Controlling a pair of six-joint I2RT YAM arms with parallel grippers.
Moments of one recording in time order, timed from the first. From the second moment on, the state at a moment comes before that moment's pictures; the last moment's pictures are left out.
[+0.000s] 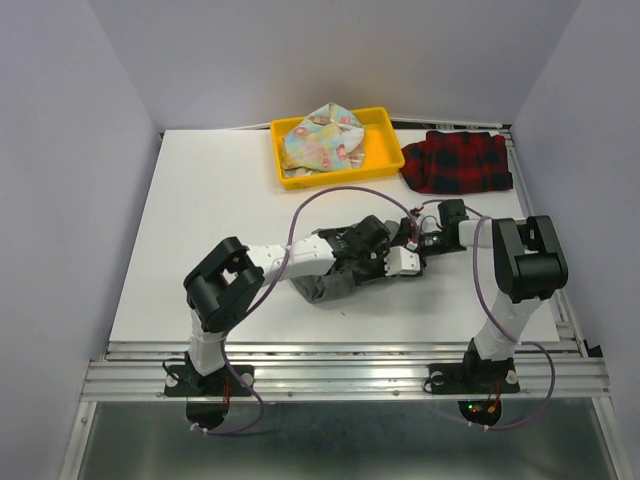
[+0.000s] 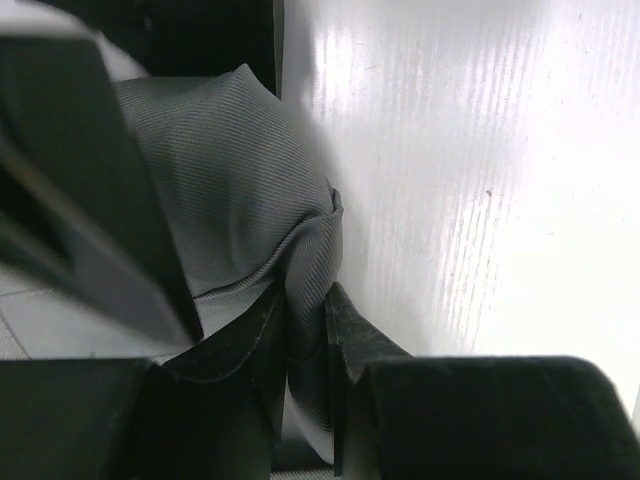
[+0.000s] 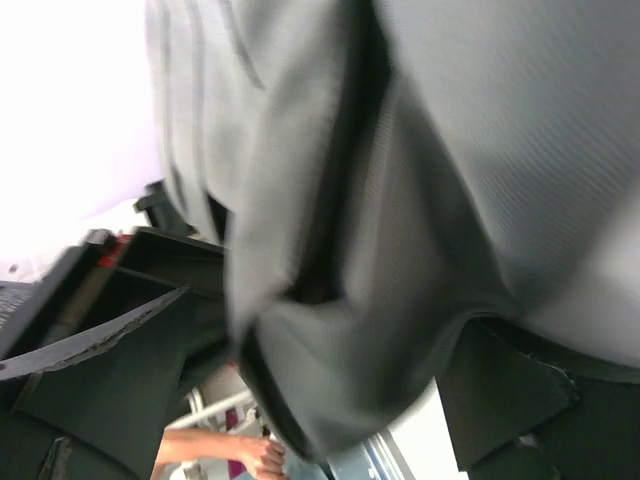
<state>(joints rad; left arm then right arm) -1.00 1.89 1.30 -0.34 0.25 0.52 0.08 1.85 0.86 -0.25 -1.09 0.33</state>
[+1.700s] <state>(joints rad) -0.85 1.65 1.32 -0.44 0.33 0.46 0.16 1.84 1.16 -0.37 -0.74 0.12</state>
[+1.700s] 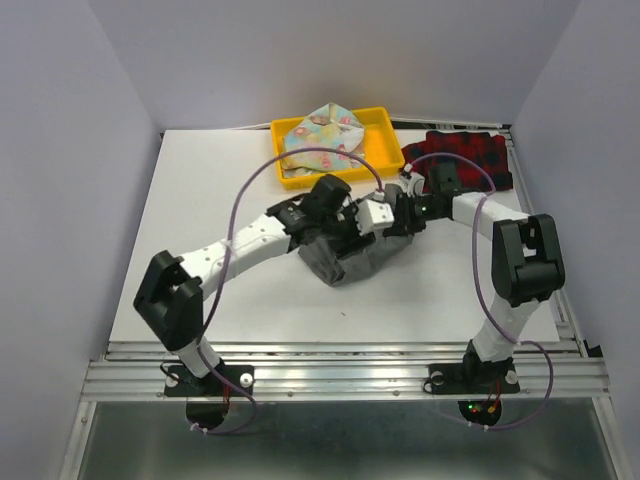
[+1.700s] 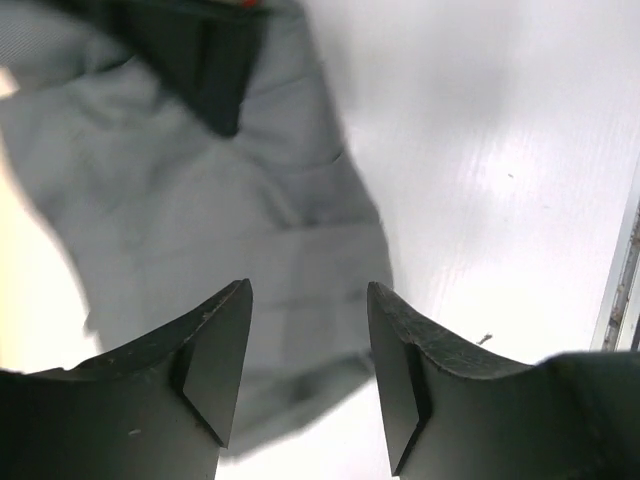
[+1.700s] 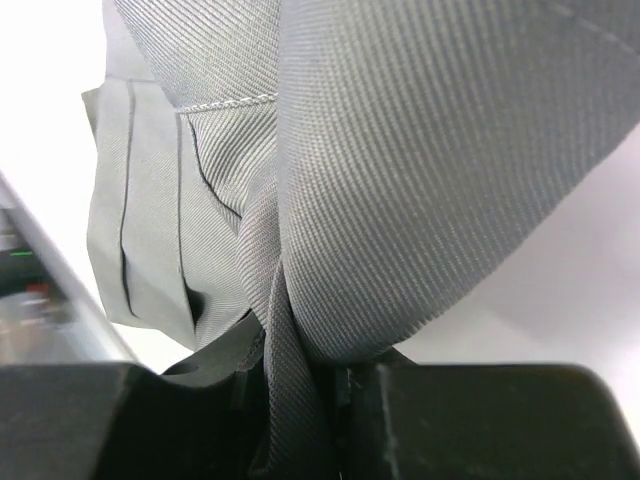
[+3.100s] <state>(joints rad) -0.67 1.59 1.42 -0.52 0.28 0.42 -0.27 2.29 2.20 -0.53 -0.61 -0.32</state>
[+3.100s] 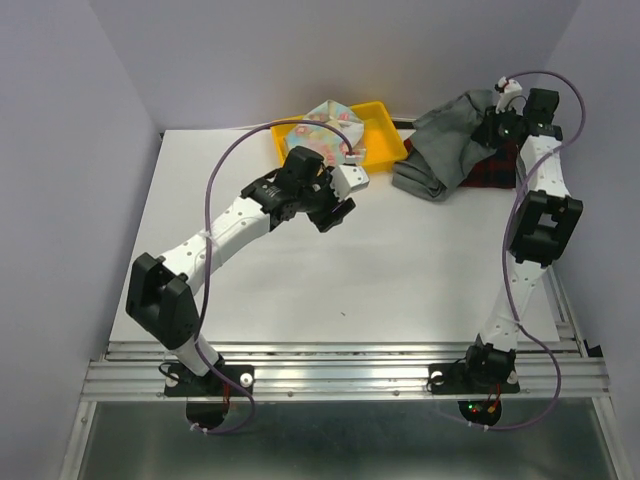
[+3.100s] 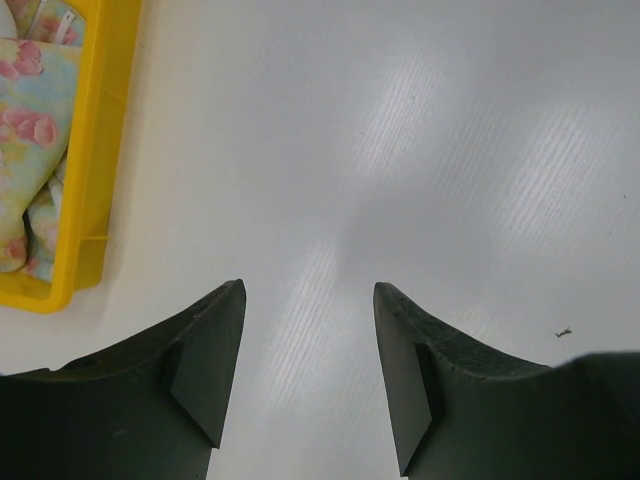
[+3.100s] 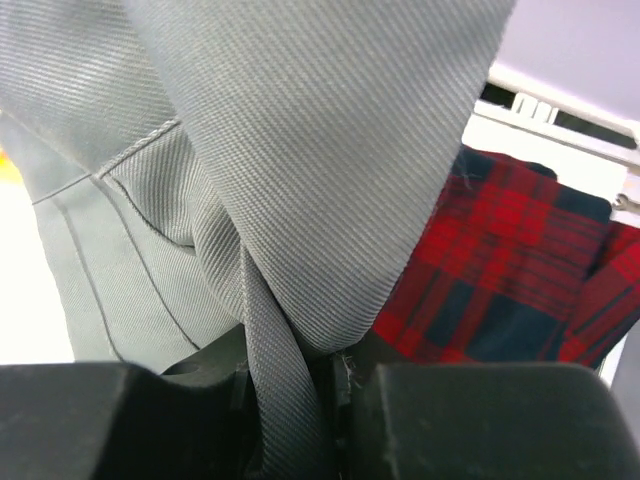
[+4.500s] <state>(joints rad) -0.49 1.74 1.62 -0.63 0.39 0.28 -0.38 2.50 2.20 -0.42 -0.44 0.15</state>
